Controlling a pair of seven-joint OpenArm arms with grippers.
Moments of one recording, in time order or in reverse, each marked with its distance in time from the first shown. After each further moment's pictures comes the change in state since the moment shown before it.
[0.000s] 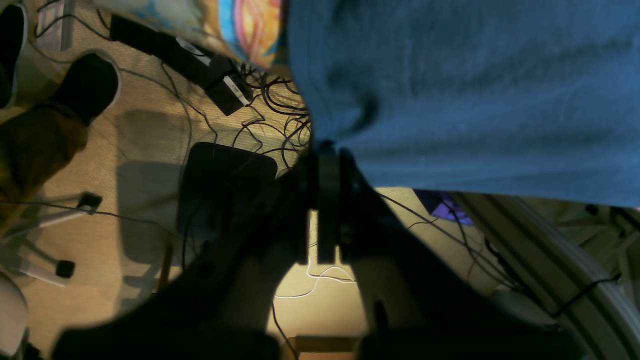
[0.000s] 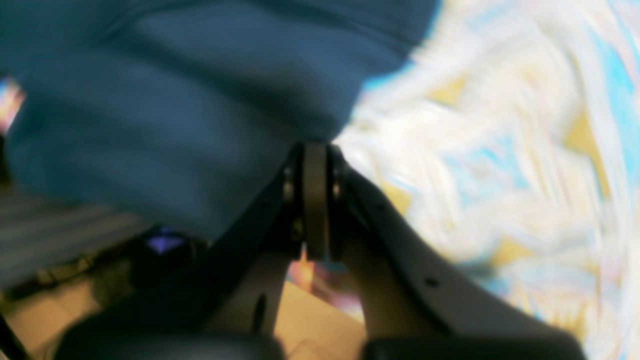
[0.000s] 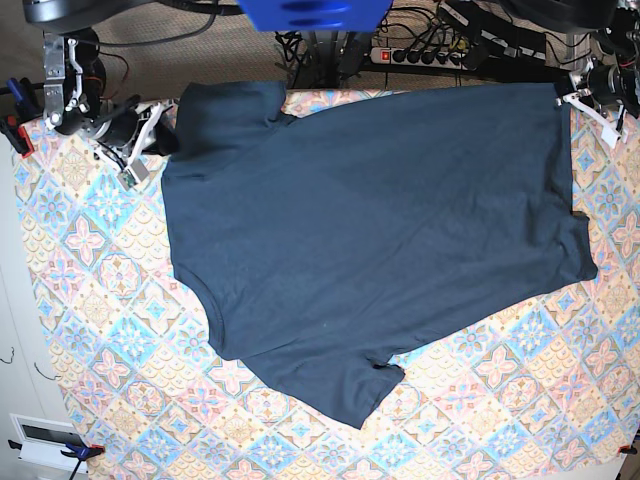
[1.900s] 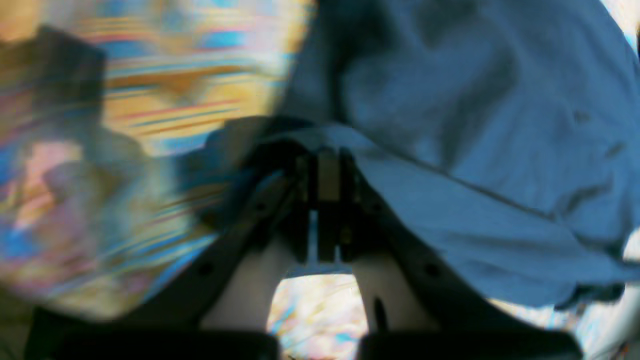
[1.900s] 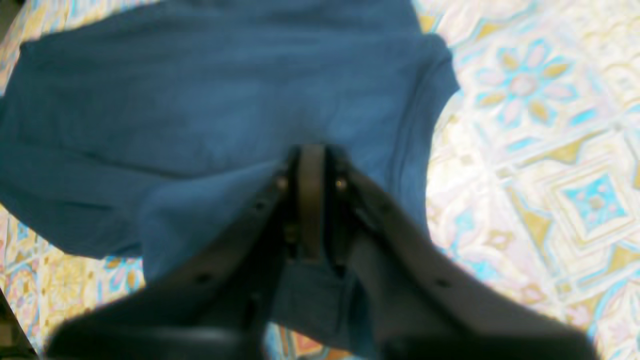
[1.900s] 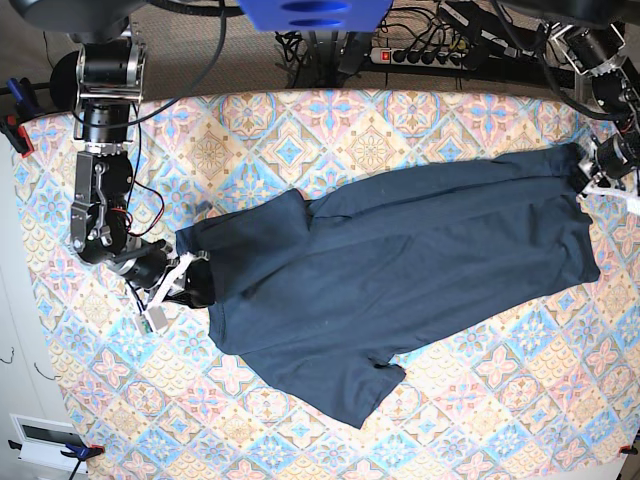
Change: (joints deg) left arm -29.3 9.8 -9.7 -11.1 9.0 0.2 -1.5; right arm 38.4 -11.6 -5.6 -21.4 -0.7 0.4 0.4
